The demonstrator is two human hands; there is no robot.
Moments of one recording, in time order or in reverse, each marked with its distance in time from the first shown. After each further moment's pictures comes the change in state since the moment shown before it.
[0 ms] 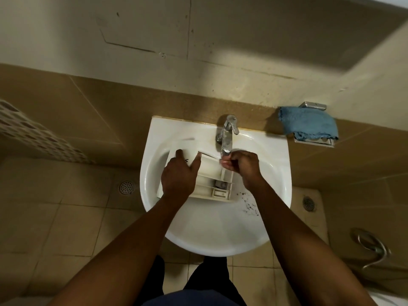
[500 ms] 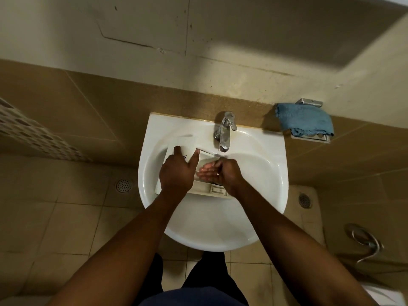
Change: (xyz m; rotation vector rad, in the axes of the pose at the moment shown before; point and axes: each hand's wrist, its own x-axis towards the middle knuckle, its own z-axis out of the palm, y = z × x) left_hand -0.001 -0.001 -0.005 -0.035 -0.010 -0.023; right_hand -0.032 0.023 0.033 -0.038 -0.160 0.260
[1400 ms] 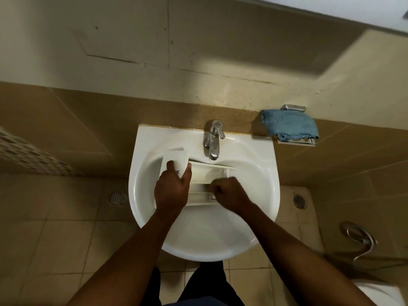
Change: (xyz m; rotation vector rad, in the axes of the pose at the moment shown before) left_hand -0.016 0.004 0.008 -0.065 -0.008 -0.024; right_hand -0.010 0.029 -0.064 -1.192 0.018 -0.728
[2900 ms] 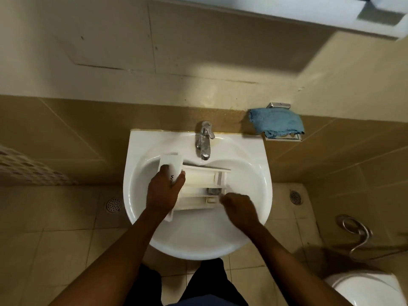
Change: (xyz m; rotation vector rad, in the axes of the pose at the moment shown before) left_hand 0.007 -0.020 -0.003 -0.140 -0.130 0.149; right_hand -0.071 0.009 0.000 0.050 0.152 0.314
